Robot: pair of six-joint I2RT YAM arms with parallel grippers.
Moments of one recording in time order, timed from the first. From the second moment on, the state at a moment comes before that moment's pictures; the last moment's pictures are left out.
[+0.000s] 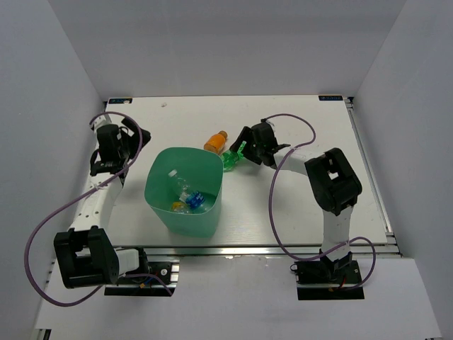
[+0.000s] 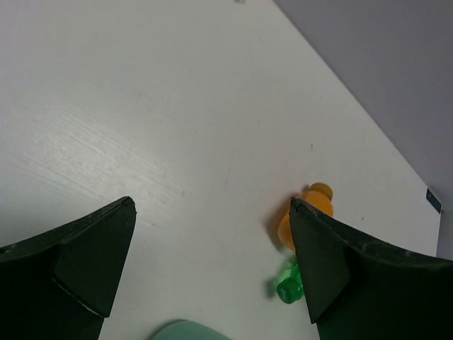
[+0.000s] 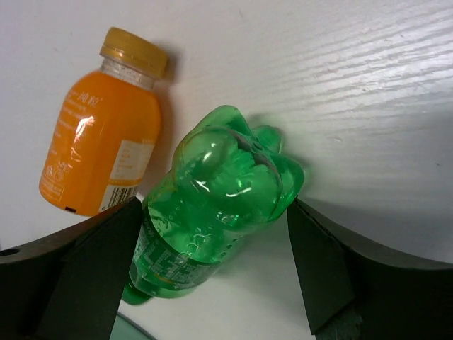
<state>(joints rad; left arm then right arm) 0.09 1.25 0.95 -0.14 -0.01 -0.68 0.54 1.98 1.22 0.08 0.00 0.83</state>
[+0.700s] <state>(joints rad) 0.09 1.27 0.80 -0.08 0.10 -0.67 0.55 1.81 1.20 0.17 0.01 0.67</state>
